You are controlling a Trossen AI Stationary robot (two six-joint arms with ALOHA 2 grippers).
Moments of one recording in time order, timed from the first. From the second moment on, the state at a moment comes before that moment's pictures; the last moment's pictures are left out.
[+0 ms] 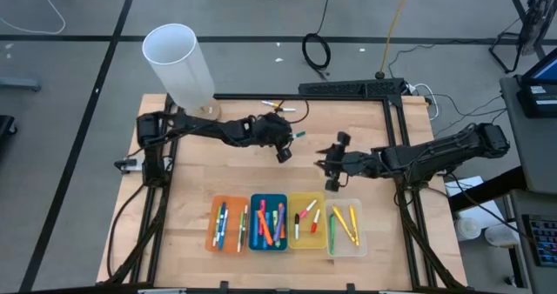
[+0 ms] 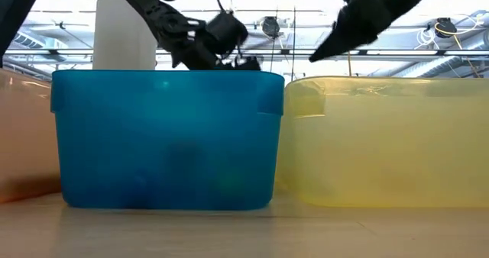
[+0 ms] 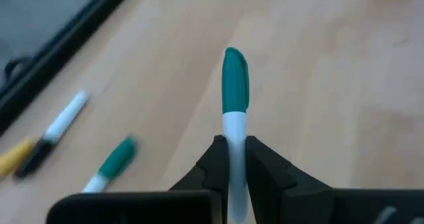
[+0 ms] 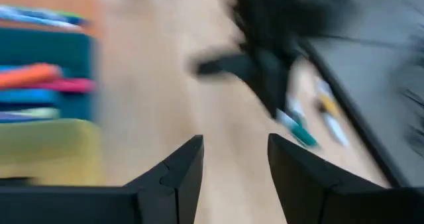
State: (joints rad) left arm 0.26 1.90 1.15 0.05 -0.09 -0.05; right arm 0.16 1.17 0.74 -0.17 0.45 0.03
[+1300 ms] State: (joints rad) left arm 0.29 1.80 0.71 1.30 0.62 -0.18; right arm 0.01 1.39 0.51 0.99 0.19 -0.09
